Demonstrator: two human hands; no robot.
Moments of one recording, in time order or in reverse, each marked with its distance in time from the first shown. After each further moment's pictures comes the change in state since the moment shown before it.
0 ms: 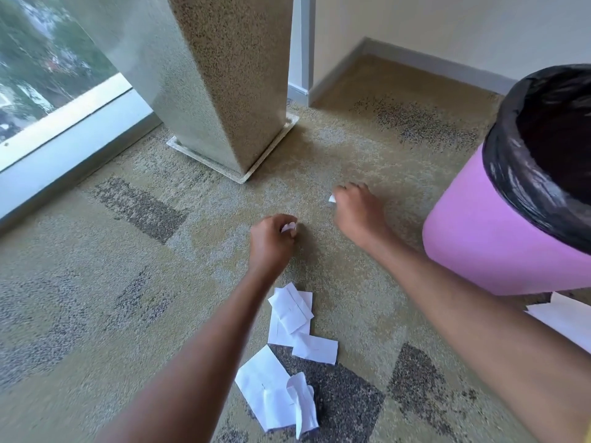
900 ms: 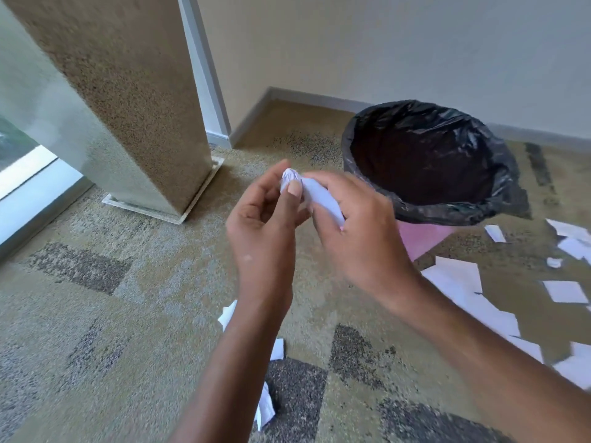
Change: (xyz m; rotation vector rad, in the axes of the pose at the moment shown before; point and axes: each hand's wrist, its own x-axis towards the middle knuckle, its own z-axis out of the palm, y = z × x) left_hand -0.141 0.234 -0.069 -1.163 -0.076 0.084; right_hand -0.166 -0.004 -0.230 0.603 0.508 -0.025
